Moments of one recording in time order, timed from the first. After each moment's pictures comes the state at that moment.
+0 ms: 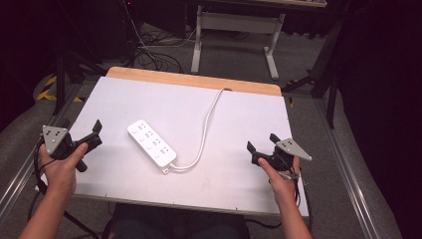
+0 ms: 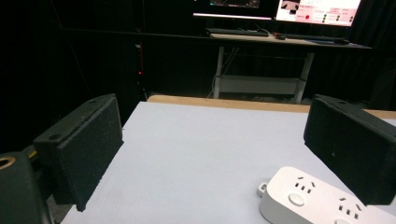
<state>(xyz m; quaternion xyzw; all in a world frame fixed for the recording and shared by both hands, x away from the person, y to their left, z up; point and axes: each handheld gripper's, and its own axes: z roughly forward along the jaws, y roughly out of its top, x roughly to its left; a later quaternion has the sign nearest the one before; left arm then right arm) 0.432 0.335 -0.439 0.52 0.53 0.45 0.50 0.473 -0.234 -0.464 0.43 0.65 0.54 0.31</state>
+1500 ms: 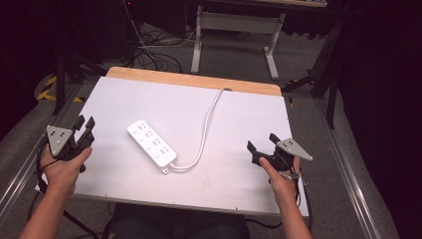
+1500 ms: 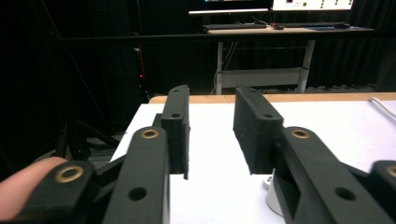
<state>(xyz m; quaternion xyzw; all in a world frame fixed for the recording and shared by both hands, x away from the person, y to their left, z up) 0.432 0.332 -0.441 0.54 0.51 0.47 0.48 0.472 -0.235 -0.463 0.43 0.65 0.55 0.30</state>
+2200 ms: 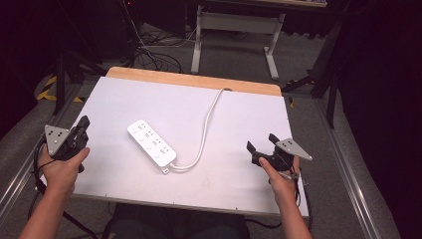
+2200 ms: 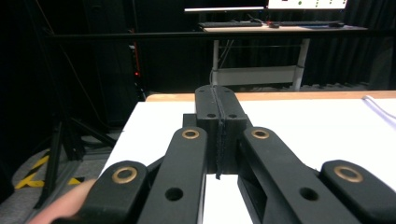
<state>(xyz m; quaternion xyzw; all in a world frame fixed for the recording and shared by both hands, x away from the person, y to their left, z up) 0.431 0.337 -0.440 0.55 0.51 0.45 0.49 0.473 -0.235 -0.464 0.43 0.66 0.54 0.30</state>
